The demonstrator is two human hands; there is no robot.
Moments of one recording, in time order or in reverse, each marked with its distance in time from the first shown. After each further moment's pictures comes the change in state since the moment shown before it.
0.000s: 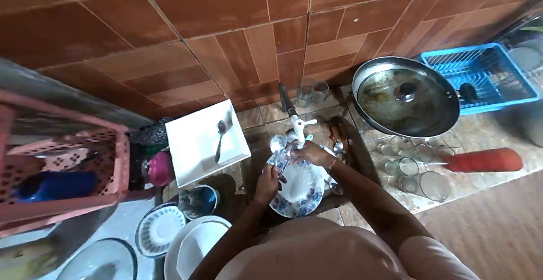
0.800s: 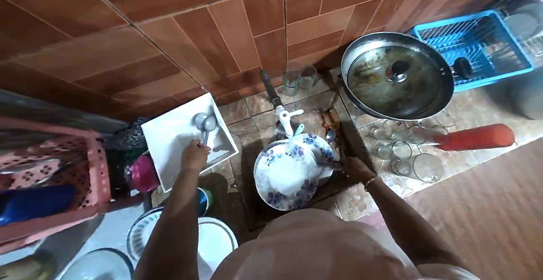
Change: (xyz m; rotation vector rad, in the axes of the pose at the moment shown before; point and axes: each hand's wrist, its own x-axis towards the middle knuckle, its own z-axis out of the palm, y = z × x) left_hand 0.089 -0.032 -0.172 0.429 0.335 -0.191; right_hand -0.138 0.084 -0.086 -0.882 0.317 0.632
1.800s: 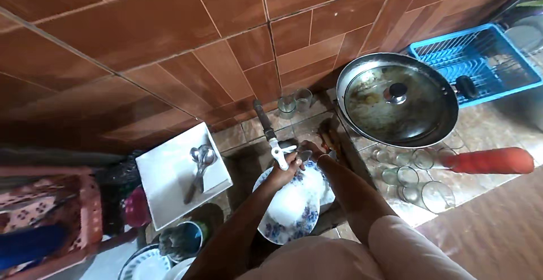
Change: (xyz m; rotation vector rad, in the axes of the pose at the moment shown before) left_hand -0.076 0.194 0.138 -0.534 -0.660 0.519; right_hand 0.161 -0.132 -0.040 0.373 0.031 -0.223
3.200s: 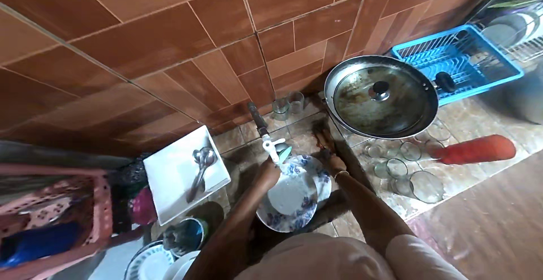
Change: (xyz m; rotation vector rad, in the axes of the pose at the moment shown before) left_hand -0.041 0.029 -0.005 0.510 0.201 -0.294; right_hand -0.081 0.079 -0.012 -0.157 0.252 0.424
